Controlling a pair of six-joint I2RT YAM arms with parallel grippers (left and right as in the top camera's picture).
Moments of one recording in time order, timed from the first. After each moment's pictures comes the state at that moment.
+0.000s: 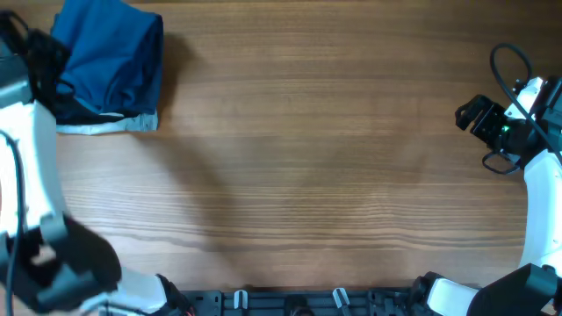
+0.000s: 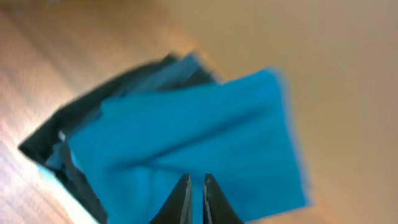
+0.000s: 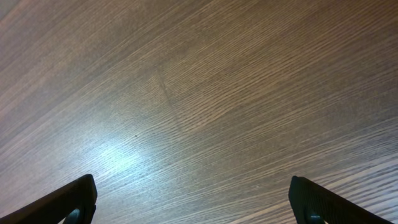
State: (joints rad) left arm 0.41 1.71 1.51 -0.47 0.01 -0.58; right arm -0.44 1.42 1.13 -0.76 -0.24 0.18
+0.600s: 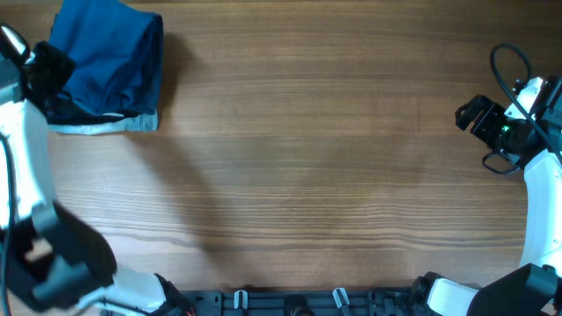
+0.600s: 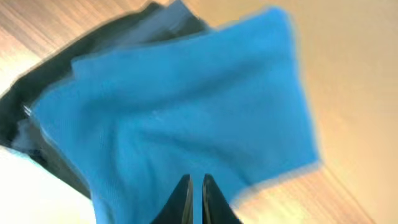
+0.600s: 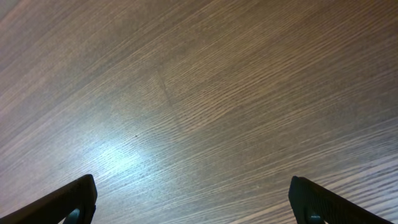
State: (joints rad) left arm 0.47 1.72 1.51 -0.54 0.25 -0.49; right arm -0.44 1.42 1.13 -0.76 -0.24 0.18
